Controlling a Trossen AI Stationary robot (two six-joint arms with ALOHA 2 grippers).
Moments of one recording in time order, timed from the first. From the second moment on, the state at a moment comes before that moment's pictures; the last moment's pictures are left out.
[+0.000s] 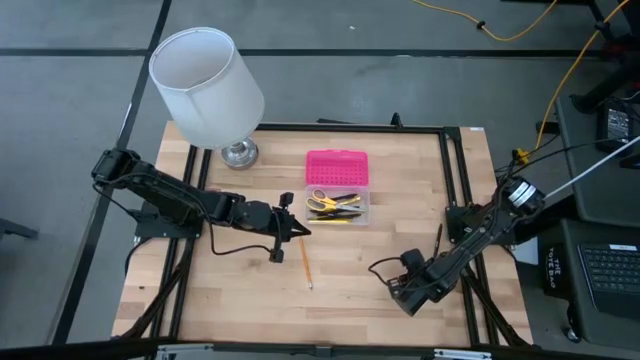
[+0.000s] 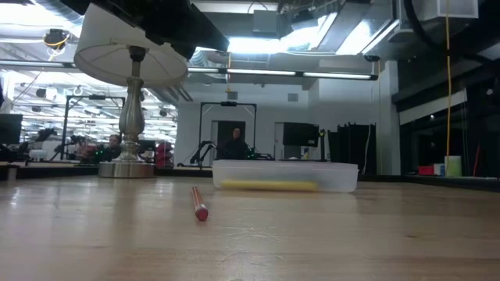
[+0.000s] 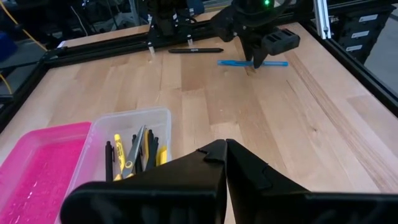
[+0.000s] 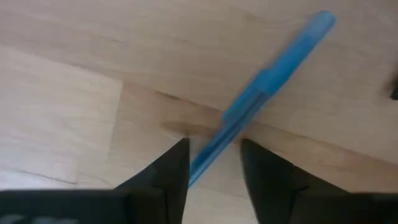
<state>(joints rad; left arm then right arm) -0.24 1.33 0.74 0.16 -0.20 0.04 0.78 1.70 0.91 -0.77 0.01 2.05</state>
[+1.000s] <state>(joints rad) -0.24 1.33 0.74 0.16 -0.20 0.04 0.78 1.70 0.86 -0.73 0.03 2.06</state>
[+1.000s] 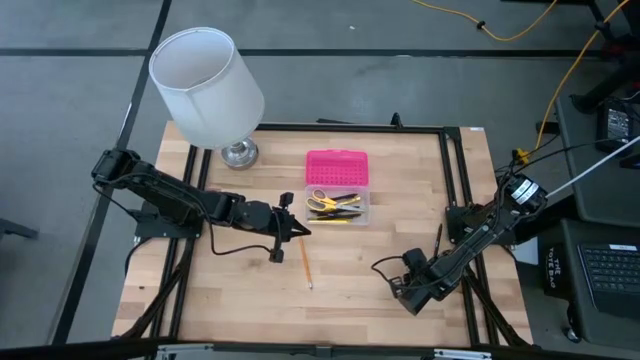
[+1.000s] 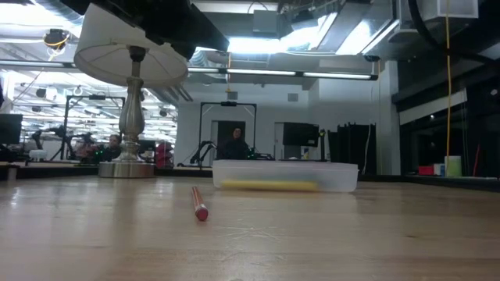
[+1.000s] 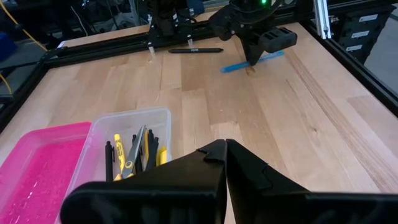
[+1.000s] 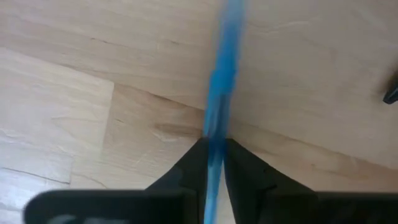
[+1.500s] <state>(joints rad) -0.24 1.33 0.74 0.16 -0.20 0.04 0.78 1.71 0.91 -0.80 0.03 1.97</state>
